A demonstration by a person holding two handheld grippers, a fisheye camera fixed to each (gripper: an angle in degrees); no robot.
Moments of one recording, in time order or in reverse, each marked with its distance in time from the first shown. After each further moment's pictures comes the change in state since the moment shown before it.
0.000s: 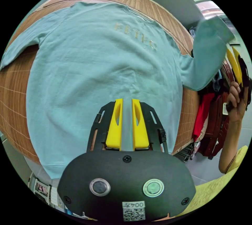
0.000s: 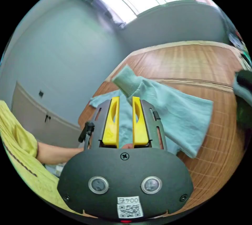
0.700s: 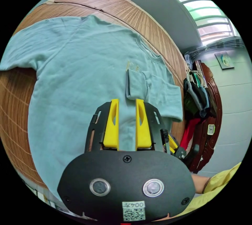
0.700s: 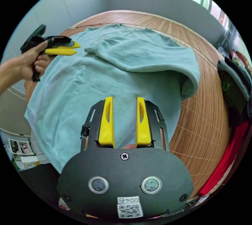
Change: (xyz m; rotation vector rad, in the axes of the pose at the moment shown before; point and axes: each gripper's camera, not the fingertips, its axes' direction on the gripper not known) left arm -0.063 -0.048 -0.021 0.146 0.167 -0.102; right arm -0.032 0.216 0.149 -0.285 0.571 -0.083
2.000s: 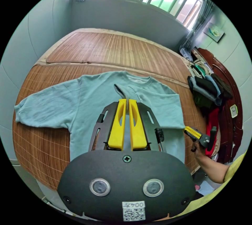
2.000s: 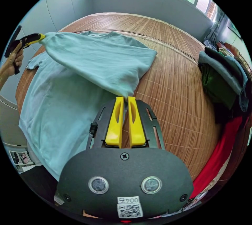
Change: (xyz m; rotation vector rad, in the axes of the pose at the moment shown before) left arm 0.103 0.052 -0.049 0.214 -0.265 0.311; right arm 0.057 -0.032 -0.097 -0.015 0.092 0.095
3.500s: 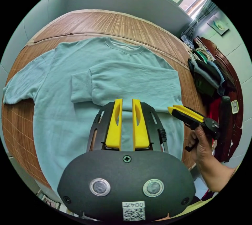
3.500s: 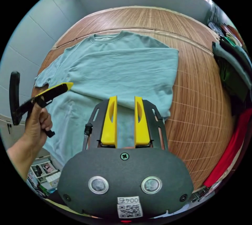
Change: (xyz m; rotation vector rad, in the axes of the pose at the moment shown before) left arm 0.069 0.058 0.082 -0.137 0.042 -0.027; right arm -0.061 -0.075 -0.014 -0.098 -0.172 0.153
